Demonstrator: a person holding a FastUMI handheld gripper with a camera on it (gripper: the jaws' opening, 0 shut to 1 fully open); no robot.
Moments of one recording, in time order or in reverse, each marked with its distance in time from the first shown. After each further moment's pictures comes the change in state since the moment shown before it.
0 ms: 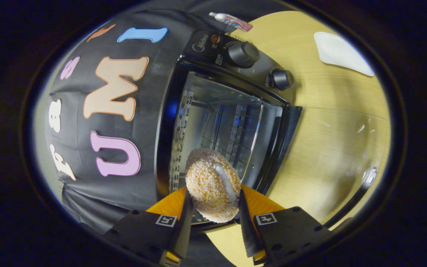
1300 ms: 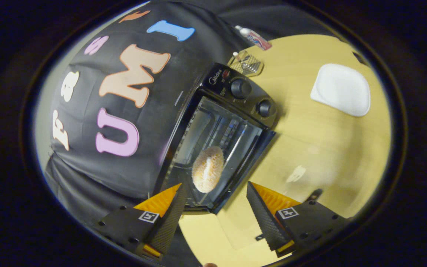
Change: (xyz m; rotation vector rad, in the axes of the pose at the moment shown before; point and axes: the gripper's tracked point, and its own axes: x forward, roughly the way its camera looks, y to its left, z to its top) arm -0.097 -0.042 0.017 -0.343 -0.030 -0.088
